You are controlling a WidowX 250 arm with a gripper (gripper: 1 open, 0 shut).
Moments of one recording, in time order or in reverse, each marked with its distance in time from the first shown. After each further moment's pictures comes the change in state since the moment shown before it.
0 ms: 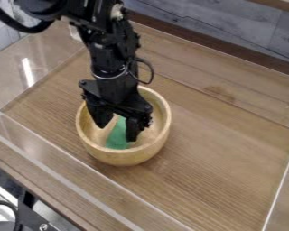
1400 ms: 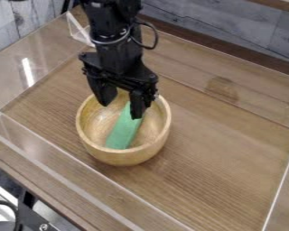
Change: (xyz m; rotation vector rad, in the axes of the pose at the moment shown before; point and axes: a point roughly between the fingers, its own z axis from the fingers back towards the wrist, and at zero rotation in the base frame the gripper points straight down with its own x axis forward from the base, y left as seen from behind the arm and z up) arm 0.007 -0.006 0.039 -0.043 -0.014 -0.009
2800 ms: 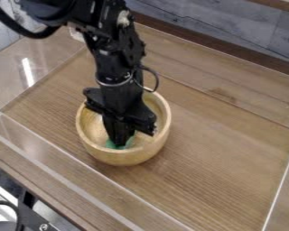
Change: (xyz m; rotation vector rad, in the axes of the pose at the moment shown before) arm -0.016 -0.002 -0.040 0.016 0.063 -0.014
